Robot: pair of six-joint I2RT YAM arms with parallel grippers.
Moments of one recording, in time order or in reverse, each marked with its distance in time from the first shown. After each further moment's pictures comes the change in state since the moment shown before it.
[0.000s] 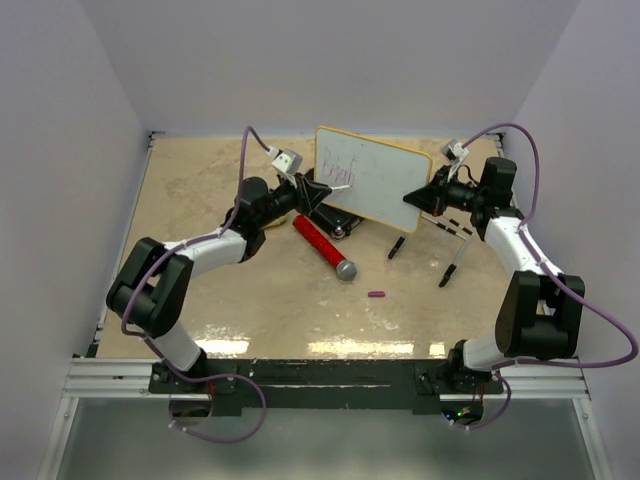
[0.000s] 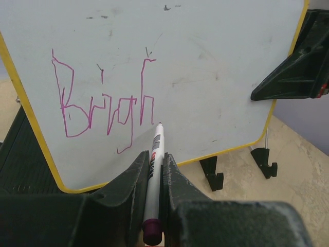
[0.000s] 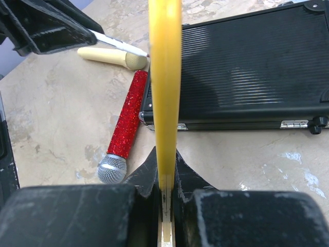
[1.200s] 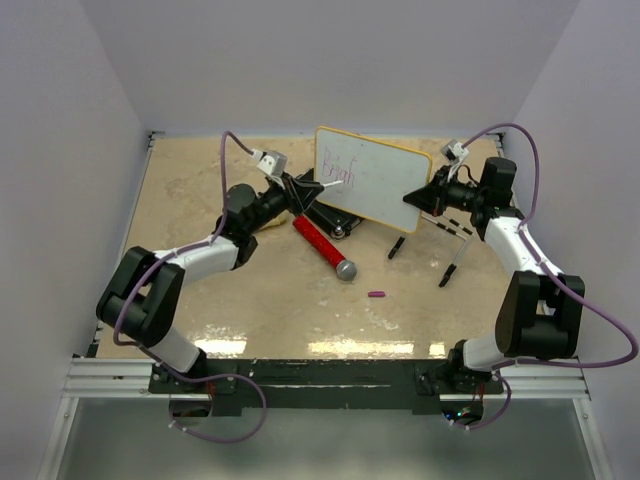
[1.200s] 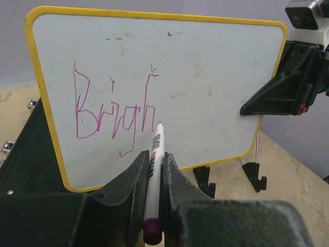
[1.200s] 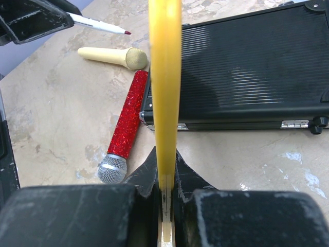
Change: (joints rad) left arm 0.026 -0.106 -0.108 0.102 -0.023 -0.076; right arm 0.001 0.000 0.000 0.000 -0.001 0.000
